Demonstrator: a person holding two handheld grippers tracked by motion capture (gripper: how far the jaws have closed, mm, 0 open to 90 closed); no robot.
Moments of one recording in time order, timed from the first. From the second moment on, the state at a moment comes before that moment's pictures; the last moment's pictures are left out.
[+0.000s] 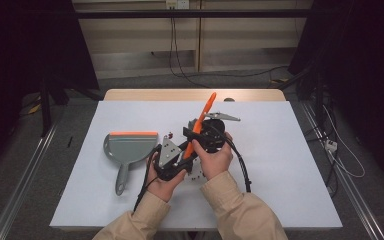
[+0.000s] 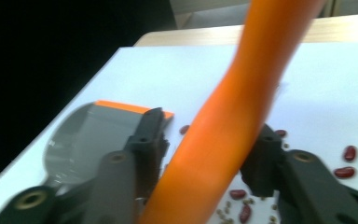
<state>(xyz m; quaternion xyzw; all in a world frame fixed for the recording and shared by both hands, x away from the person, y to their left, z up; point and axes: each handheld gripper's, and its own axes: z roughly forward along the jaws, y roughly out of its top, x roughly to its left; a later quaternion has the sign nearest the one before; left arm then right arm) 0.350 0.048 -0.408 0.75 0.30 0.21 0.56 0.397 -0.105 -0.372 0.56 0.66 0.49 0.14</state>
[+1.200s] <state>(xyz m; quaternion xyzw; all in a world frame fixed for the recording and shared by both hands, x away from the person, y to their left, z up) 0.364 0.113 -0.384 0.77 0.30 0.13 0.55 0.391 -0.208 -0.355 0.52 0.70 0.47 0.16</state>
